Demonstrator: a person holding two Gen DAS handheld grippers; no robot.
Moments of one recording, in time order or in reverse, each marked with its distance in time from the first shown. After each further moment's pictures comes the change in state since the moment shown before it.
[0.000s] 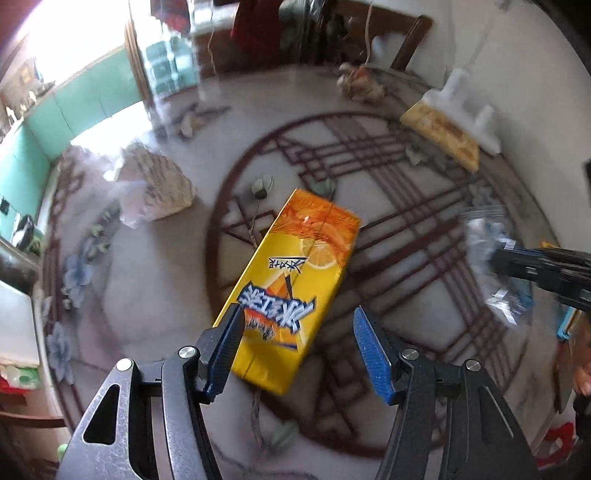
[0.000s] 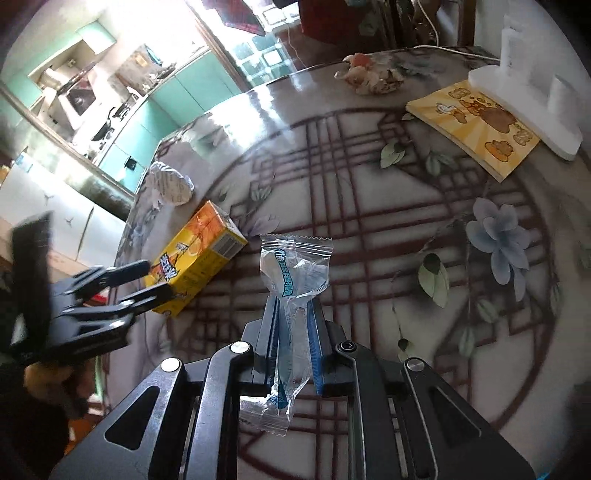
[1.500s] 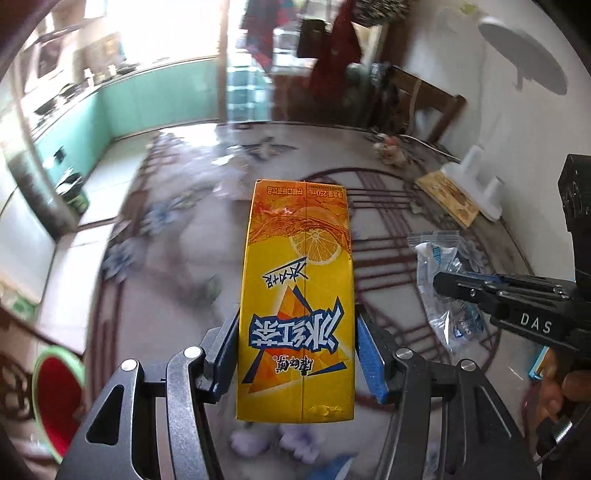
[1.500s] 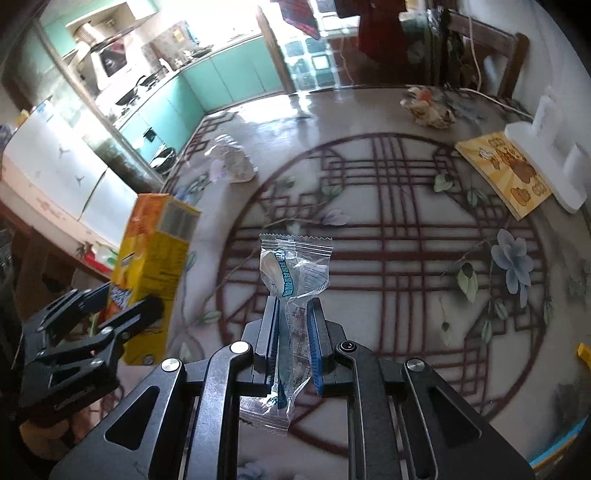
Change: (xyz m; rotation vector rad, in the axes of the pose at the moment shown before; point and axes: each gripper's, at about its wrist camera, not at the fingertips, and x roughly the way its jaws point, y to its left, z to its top) left arm -0.125 -0.007 -0.096 -0.281 -0.198 0.086; right arm -0.012 0.095 -0.023 -0.220 -0.004 -0.051
